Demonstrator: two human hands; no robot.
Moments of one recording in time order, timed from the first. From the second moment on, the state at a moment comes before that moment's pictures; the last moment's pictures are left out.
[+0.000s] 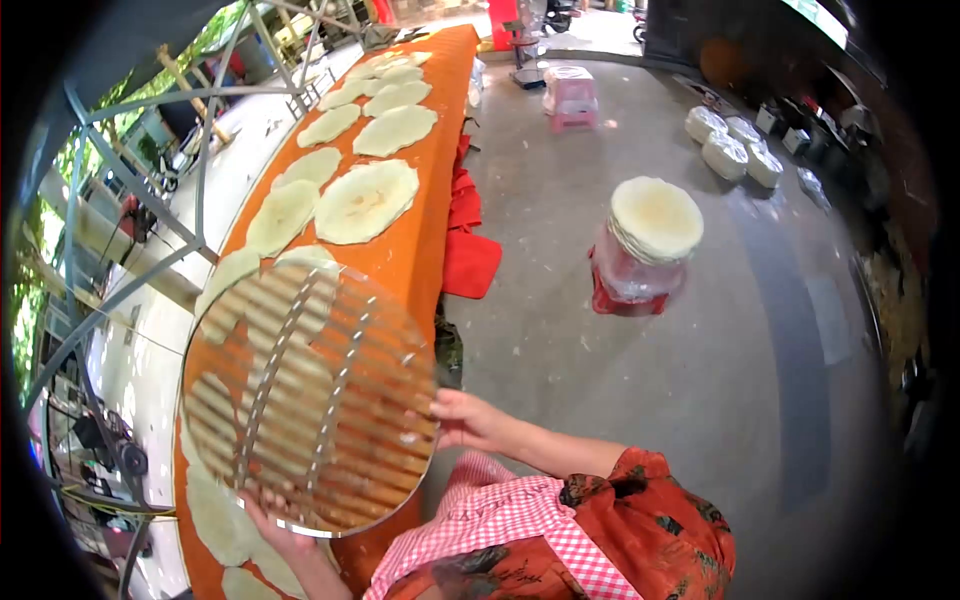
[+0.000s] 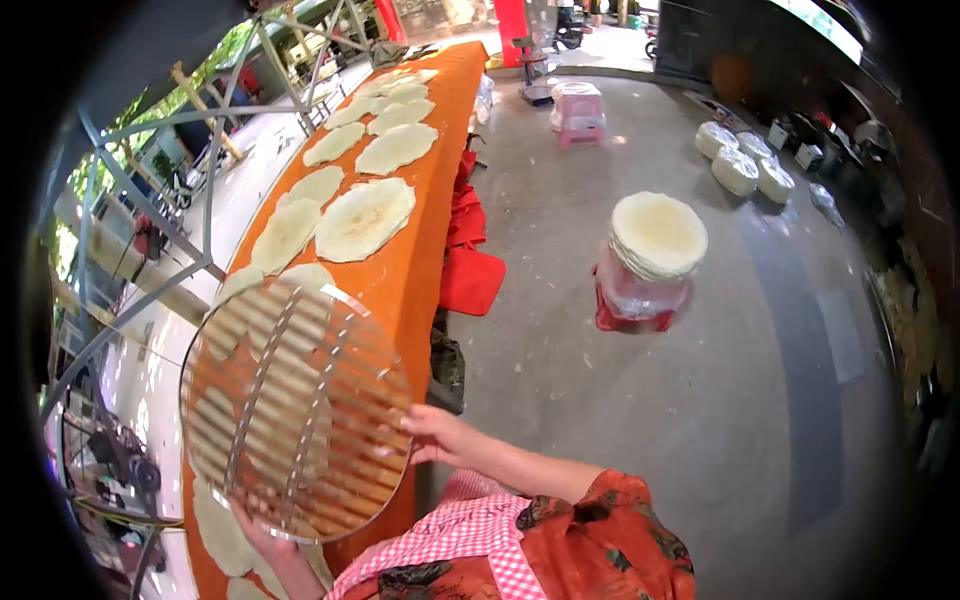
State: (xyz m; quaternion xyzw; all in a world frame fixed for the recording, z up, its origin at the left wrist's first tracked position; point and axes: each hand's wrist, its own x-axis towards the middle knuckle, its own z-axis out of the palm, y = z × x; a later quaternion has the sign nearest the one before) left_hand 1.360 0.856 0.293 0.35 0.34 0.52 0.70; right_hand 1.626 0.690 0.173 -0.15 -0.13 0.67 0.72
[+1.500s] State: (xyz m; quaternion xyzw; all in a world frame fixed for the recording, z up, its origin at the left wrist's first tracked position) left_hand 3.109 1.325 0.080 0.52 0.33 0.13 0.78; right_hand 3.330 0.932 0.069 -0.38 0.14 0.25 0.88
